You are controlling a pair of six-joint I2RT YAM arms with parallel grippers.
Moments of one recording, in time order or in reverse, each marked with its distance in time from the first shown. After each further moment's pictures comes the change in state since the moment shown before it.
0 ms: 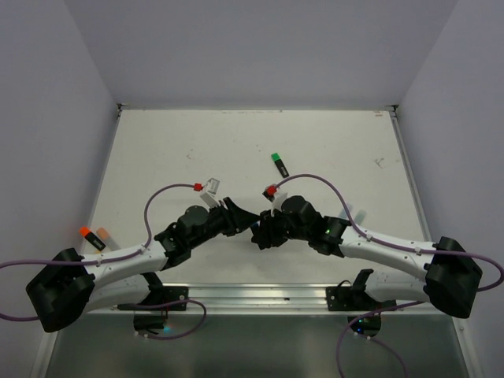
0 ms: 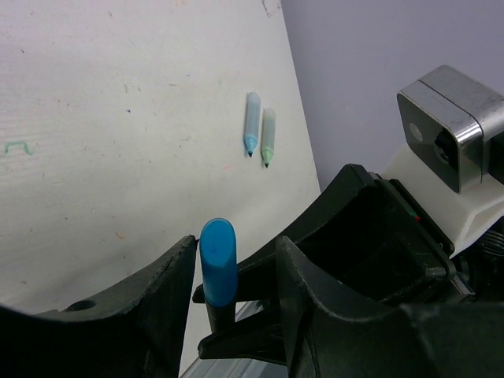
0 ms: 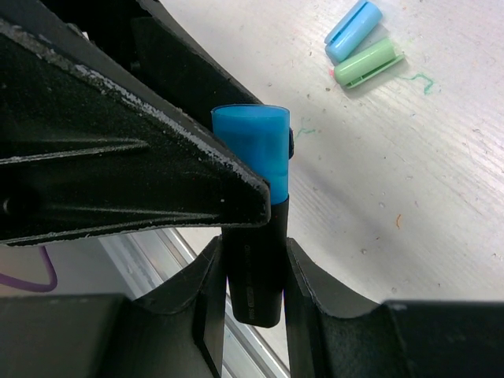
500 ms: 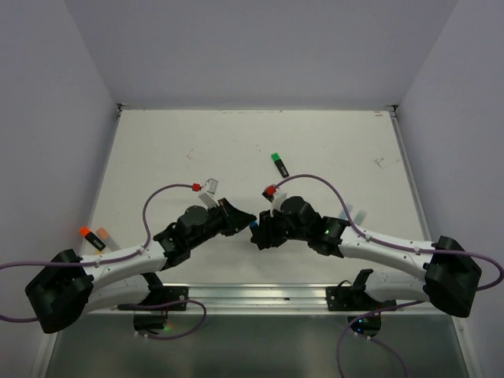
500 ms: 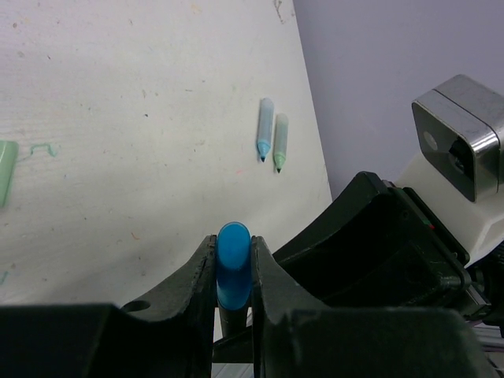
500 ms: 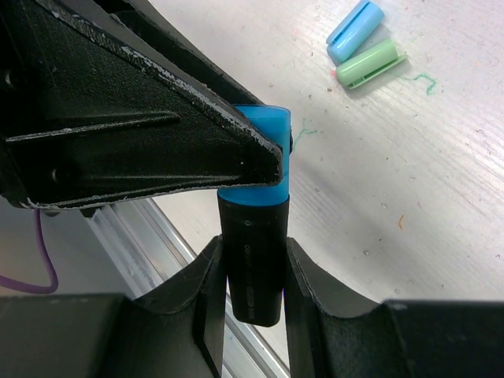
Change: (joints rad) left arm 0.001 -0.011 0.000 -0.027 -0.030 0.010; right arm 0.011 0.004 0.000 0.007 0.007 0.005
